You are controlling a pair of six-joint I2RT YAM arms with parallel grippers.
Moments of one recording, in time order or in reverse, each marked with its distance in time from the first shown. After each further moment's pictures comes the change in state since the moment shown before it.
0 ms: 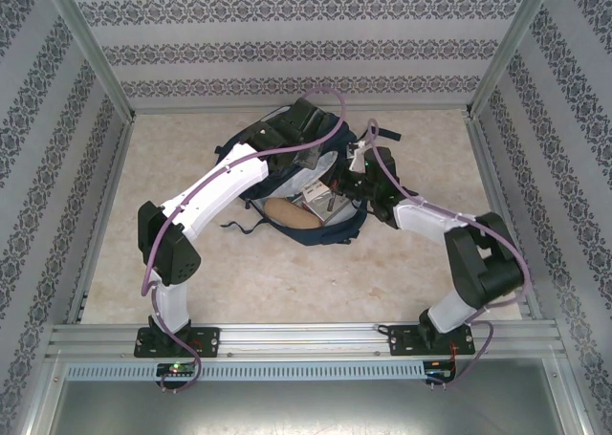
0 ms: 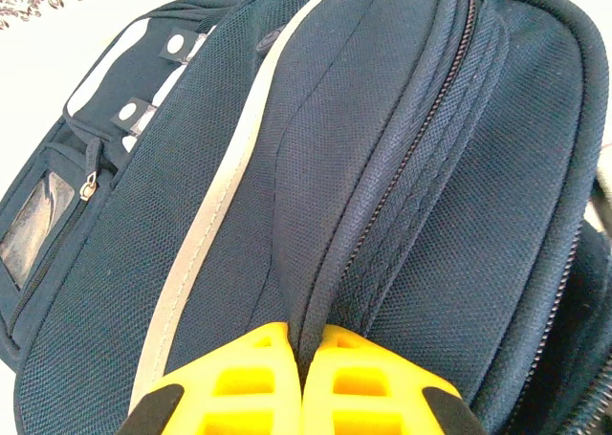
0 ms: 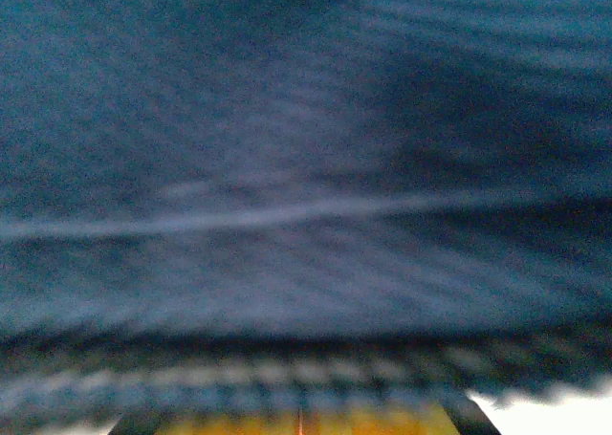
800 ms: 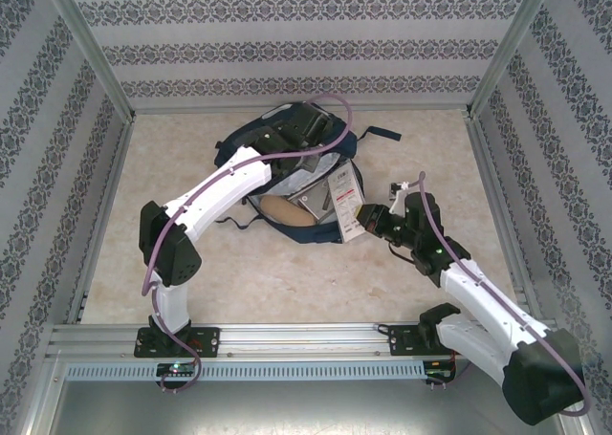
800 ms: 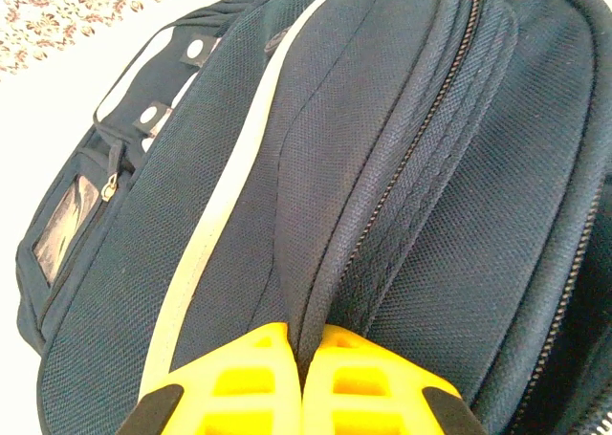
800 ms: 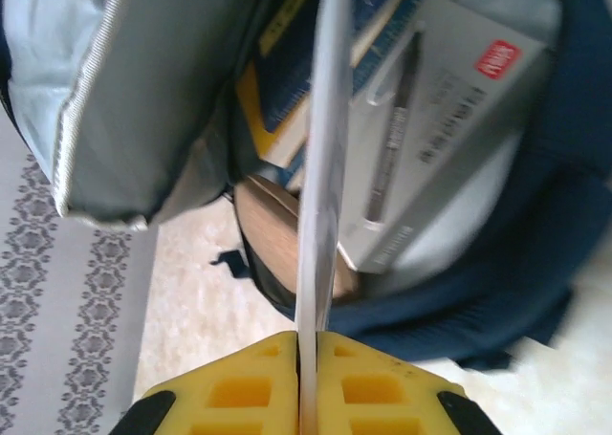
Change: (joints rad) left arm -0.018 0.000 -0.023 0.027 -0.071 0.066; right arm -0.044 -0.695 -0.360 -0.395 0.153 -0.078
